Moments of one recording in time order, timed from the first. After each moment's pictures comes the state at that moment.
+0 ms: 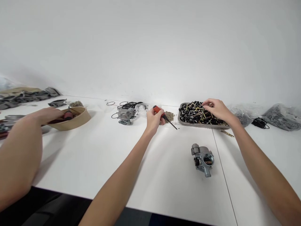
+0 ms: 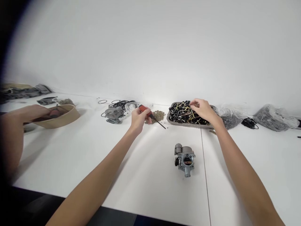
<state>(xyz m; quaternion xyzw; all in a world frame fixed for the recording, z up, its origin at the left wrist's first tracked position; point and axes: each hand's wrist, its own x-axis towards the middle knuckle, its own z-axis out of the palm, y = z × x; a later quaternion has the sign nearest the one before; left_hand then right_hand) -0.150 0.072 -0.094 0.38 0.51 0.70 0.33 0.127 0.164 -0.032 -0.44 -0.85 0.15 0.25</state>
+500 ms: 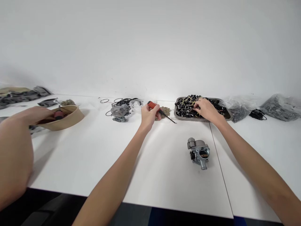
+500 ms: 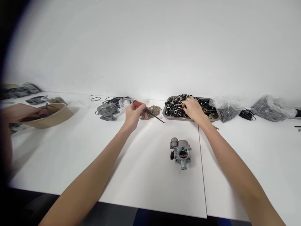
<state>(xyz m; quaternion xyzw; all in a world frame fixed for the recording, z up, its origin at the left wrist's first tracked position) -0.151 0.076 -0.101 0.40 0.54 0.67 0.31 0.104 0.173 -0.077 -0.42 -0.89 0.02 0.18</state>
